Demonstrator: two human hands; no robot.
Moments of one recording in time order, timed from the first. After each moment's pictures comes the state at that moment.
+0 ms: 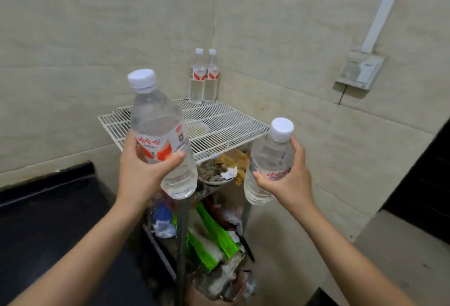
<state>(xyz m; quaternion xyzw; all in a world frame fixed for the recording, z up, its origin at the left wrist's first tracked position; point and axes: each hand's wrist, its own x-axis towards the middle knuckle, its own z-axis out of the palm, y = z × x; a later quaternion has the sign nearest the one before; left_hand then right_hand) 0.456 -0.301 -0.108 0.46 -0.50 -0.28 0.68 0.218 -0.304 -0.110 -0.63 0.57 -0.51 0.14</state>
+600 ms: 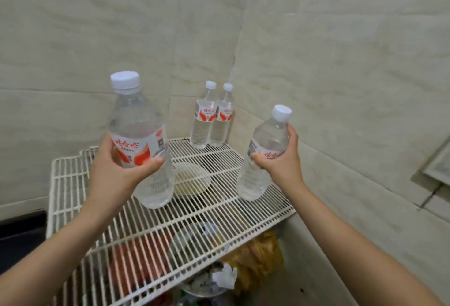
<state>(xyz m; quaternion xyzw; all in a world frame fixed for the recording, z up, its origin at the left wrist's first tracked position) 0.474 -0.521 -0.075 0.53 -0.46 -0.22 0.68 0.220 -0.624 -0.053 -0.66 0.49 -0.53 0.21</state>
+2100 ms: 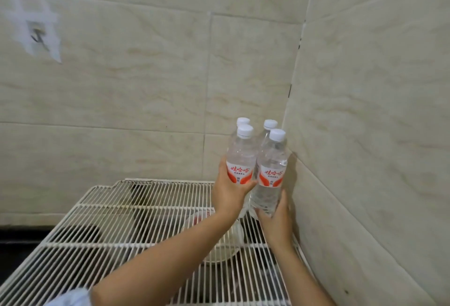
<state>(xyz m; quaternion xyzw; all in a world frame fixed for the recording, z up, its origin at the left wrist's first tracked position) 0.348 -0.799 -0.104 0.69 -0.34 -0.10 0.64 0.257 -0.851 -0.156 -0.70 0.43 -0.46 0.35</state>
